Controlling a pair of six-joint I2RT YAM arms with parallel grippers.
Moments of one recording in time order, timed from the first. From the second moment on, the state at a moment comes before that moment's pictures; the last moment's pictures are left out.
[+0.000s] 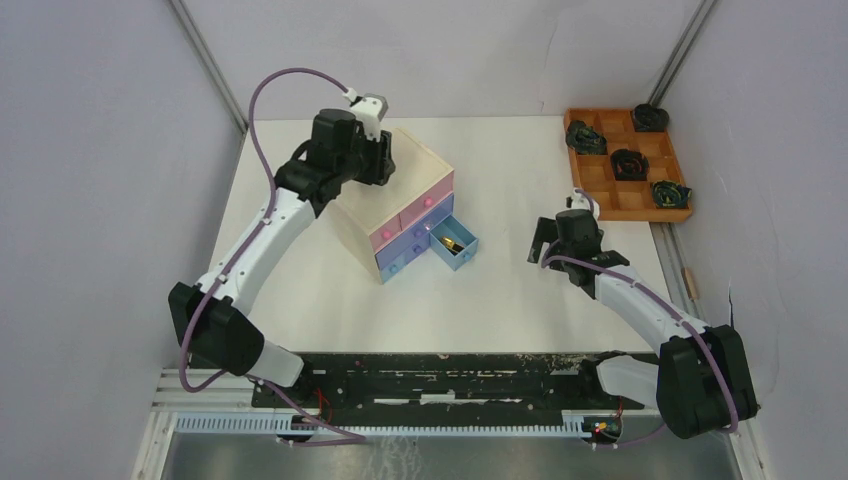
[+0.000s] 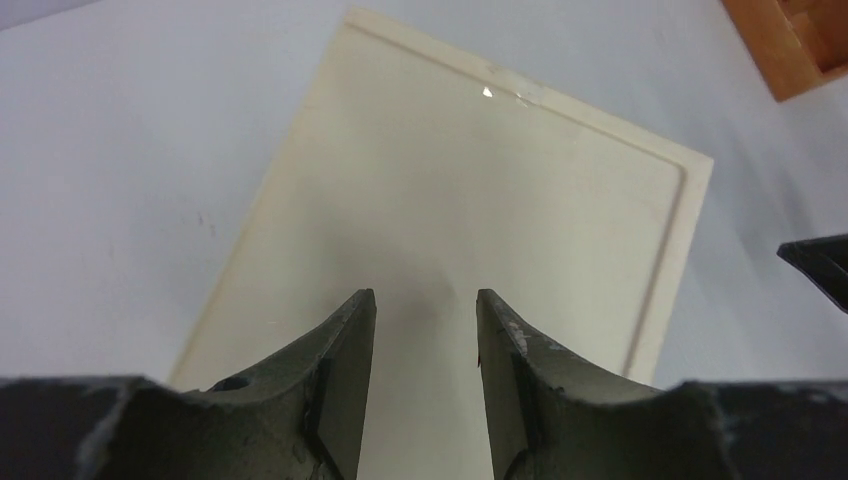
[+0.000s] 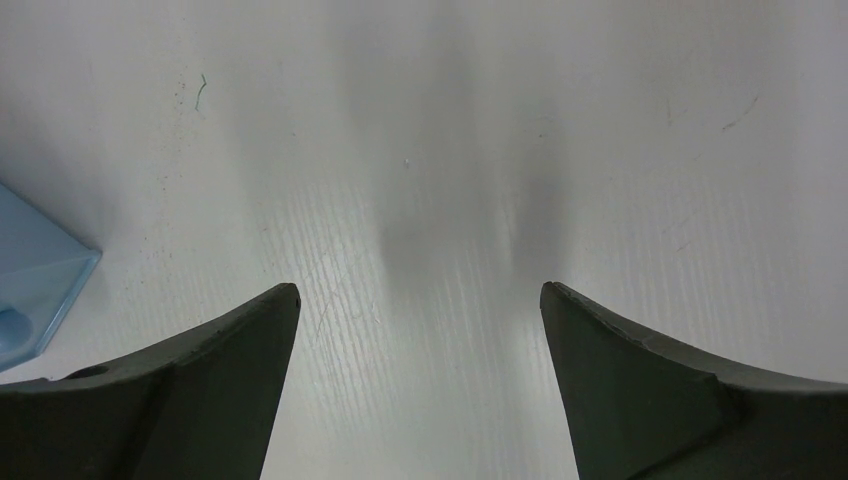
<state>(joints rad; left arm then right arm) -0.44 1.47 1.44 -0.50 0.08 -0.05 0.27 1.18 0.61 -0.24 0.25 0.41</state>
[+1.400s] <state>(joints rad) -0.41 1.32 1.35 -0.52 0.07 -0.05 0.27 1.24 0.77 -0.14 0.08 0.10</state>
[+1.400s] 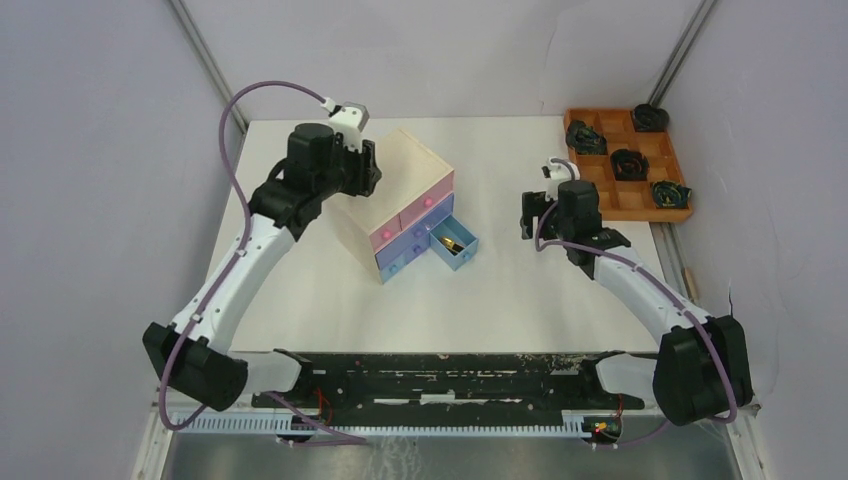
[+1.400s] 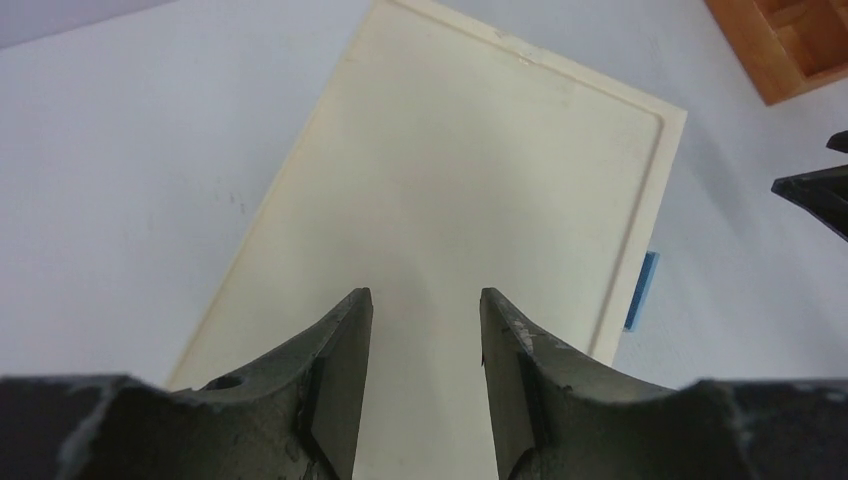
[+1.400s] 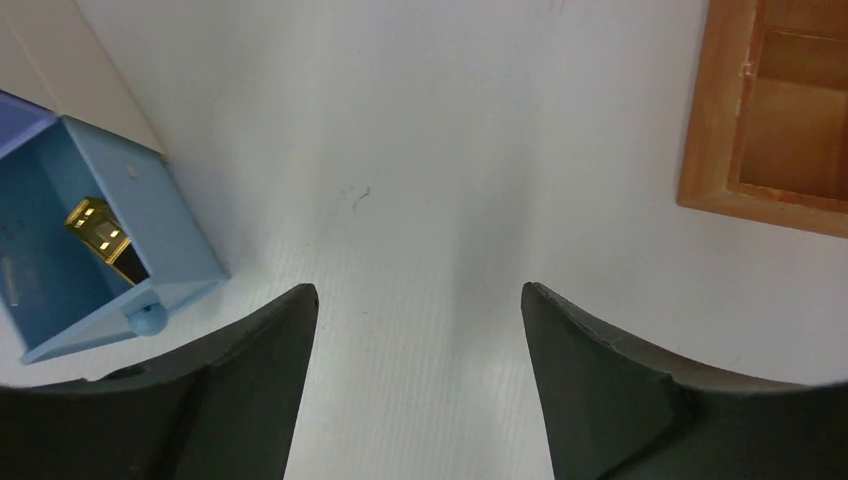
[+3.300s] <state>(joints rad) -0.37 1.11 1.09 -0.44 -0.04 -0.09 0.64 1.83 0.96 0.29 0.04 0.32</state>
